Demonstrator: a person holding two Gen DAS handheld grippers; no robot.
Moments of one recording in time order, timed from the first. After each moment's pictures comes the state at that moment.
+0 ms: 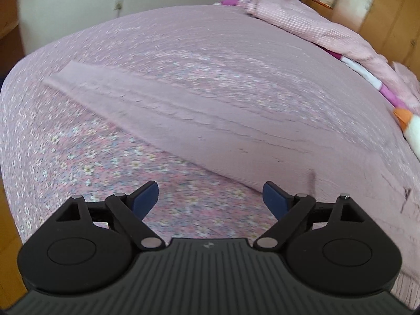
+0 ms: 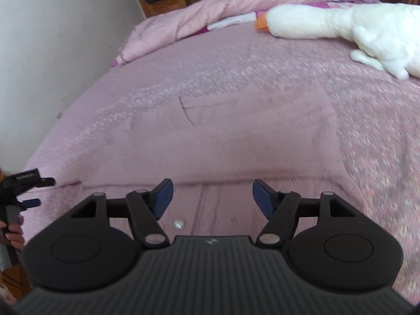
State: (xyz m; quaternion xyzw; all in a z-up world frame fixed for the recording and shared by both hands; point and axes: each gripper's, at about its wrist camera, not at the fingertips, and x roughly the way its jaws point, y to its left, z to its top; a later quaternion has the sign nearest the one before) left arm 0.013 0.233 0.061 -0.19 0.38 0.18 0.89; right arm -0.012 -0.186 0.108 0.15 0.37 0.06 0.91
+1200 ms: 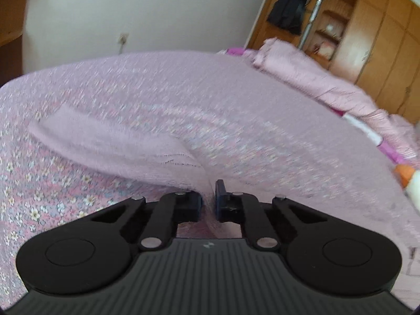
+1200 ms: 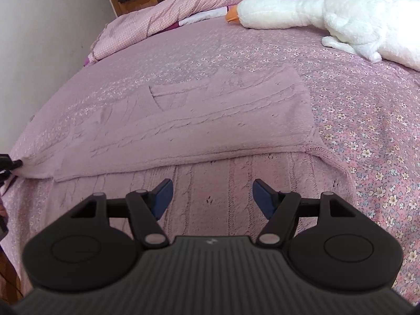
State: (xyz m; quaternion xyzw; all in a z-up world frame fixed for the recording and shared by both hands) left arm 0.053 0.295 0.063 -0.21 0.25 0.18 0.93; right arm -0.020 -0.183 0.088 0.15 0.38 0.00 0.91
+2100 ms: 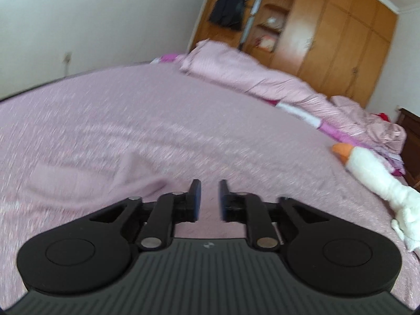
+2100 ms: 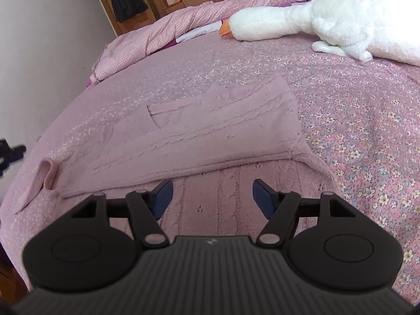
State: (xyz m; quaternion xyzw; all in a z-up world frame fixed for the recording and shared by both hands) left arm 0.037 0.188 0.121 -0.18 0.25 0.08 0.95; right arm -0.033 -0.206 0.089 0.19 0.35 0.00 0.92
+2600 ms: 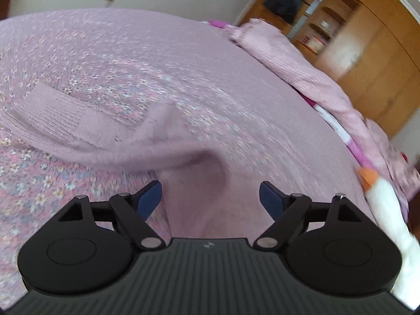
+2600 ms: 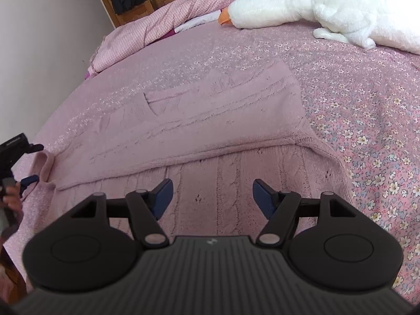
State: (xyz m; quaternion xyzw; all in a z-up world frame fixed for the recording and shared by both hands) left arm 0.088 0.244 0.049 -0.32 0.29 0.14 0.89; right arm -0.027 -0.203 0.074 0.19 0.36 0.00 0.91
